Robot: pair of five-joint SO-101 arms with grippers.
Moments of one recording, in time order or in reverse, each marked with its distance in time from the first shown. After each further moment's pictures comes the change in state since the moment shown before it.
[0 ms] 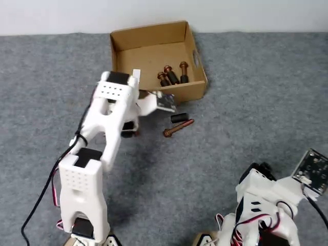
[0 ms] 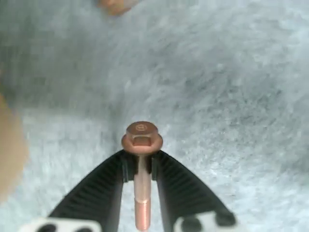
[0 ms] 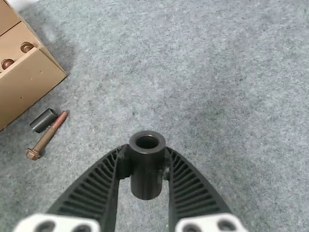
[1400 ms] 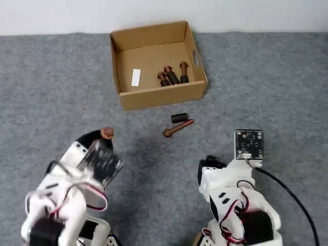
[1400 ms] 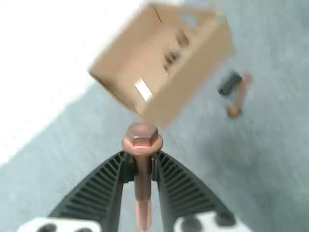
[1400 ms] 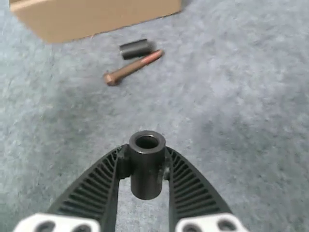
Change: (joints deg) left arm 1.5 -122.5 74.9 -24.8 38.1; right arm -34.7 0.4 16.1 -12.9 0.0
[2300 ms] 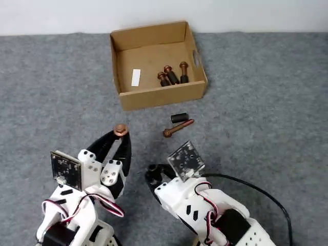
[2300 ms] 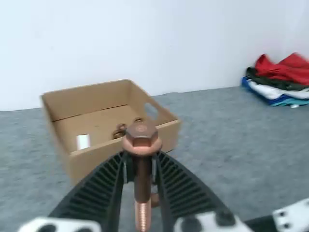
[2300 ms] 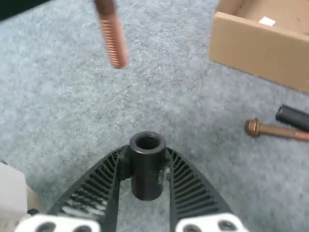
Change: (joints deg) left arm 11.8 -14.0 15.4 -17.1 39.3; right arm -33.1 0.0 11.8 -24.4 8.7
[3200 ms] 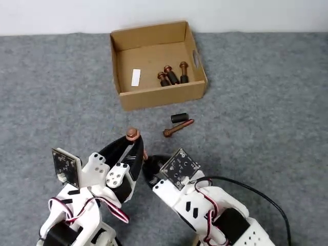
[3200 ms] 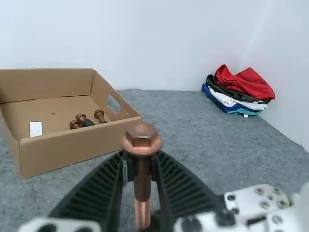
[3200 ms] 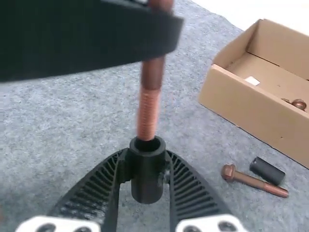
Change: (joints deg) left arm 6.4 -0.1 1.1 -0.4 9.8; right arm 2.2 0.0 0.6 -7.6 12.3
